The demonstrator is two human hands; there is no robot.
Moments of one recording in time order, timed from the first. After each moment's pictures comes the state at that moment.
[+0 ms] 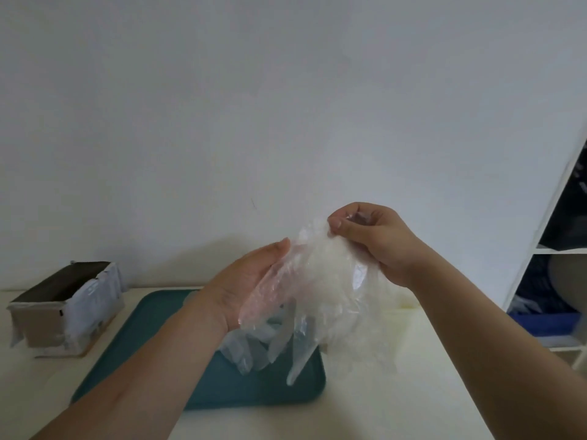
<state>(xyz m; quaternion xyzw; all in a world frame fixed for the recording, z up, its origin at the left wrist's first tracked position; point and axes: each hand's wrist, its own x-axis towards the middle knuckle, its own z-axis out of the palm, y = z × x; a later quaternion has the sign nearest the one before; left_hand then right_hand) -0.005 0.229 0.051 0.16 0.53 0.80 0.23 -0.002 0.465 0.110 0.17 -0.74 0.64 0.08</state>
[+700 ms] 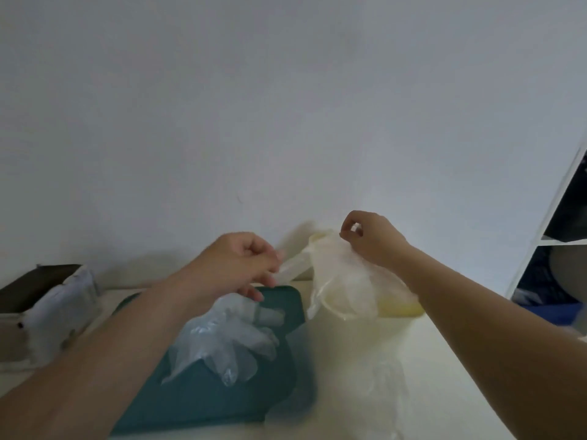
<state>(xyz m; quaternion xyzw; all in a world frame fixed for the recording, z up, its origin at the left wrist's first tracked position) -0.034 0.225 0.071 0.11 0.81 0.57 0.05 -0.102 0.509 0.068 0.01 -0.95 0.27 0.14</state>
